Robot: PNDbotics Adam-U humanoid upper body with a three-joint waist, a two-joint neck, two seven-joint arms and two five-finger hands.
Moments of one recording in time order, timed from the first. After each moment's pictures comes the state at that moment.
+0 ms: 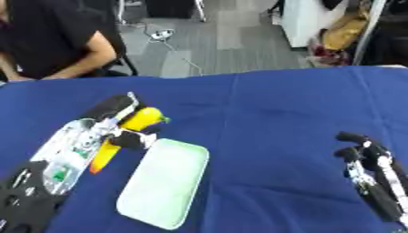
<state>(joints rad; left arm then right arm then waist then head) -0.85 0.41 -0.14 -1.29 -0.87 0.04 -0.28 -0.50 -0.34 -0.04 -1.47 0.26 -0.32 0.09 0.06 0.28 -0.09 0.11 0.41</state>
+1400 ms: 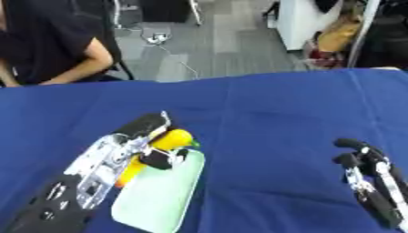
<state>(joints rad) -0.84 0.33 -0.19 -1.26 -0.93 -0.01 -0.31 -0.50 -0.33 -0.03 -1.47 0.26 -0.32 0.10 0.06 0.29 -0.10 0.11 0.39</state>
